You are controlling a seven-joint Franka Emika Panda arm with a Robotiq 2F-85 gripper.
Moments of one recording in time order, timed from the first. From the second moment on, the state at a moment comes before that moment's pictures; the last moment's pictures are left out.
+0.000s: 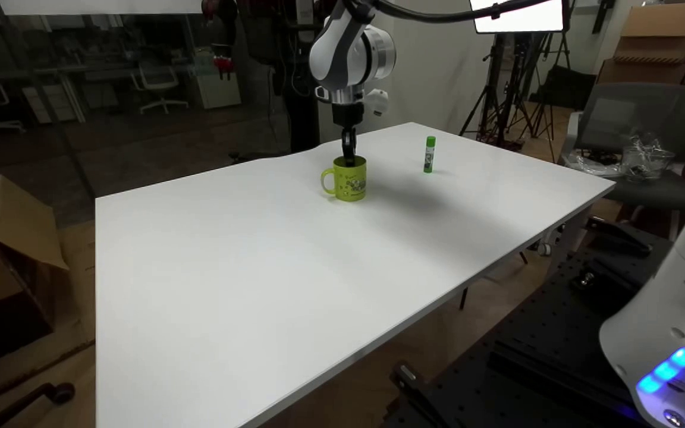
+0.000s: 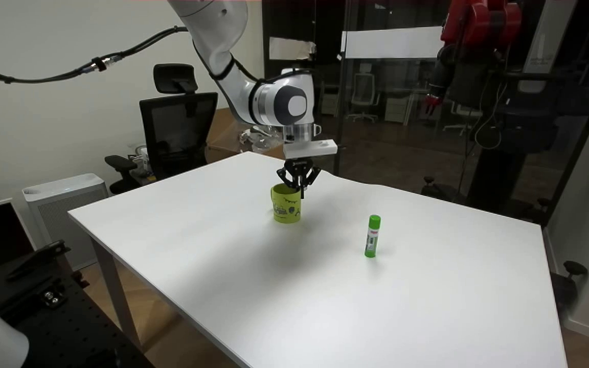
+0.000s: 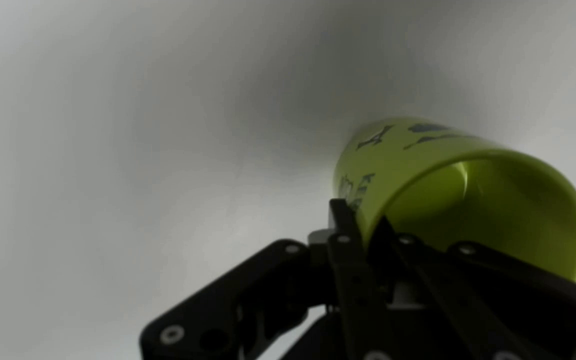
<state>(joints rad) -0.14 0.77 0.05 -1.64 -0.12 2.43 -0.87</state>
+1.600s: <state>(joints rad) -0.35 0.71 -0.03 -1.75 -0.07 2.51 -0.86</state>
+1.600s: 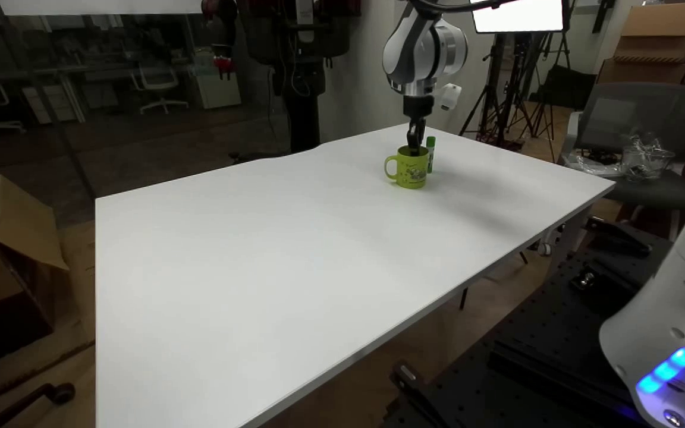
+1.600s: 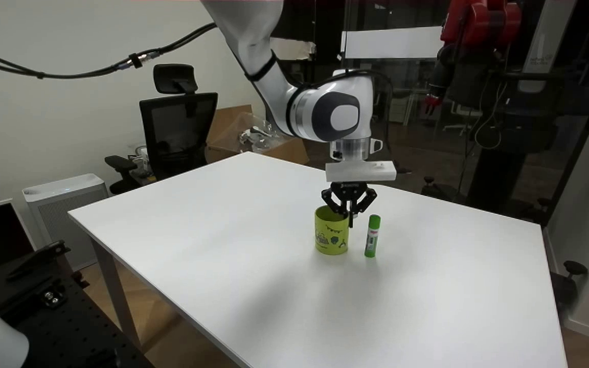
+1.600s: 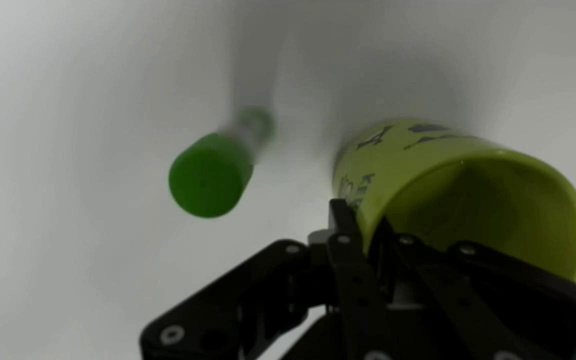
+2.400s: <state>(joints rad) -0.36 0.69 -0.03 -1.77 -0.06 2.51 -0.86</state>
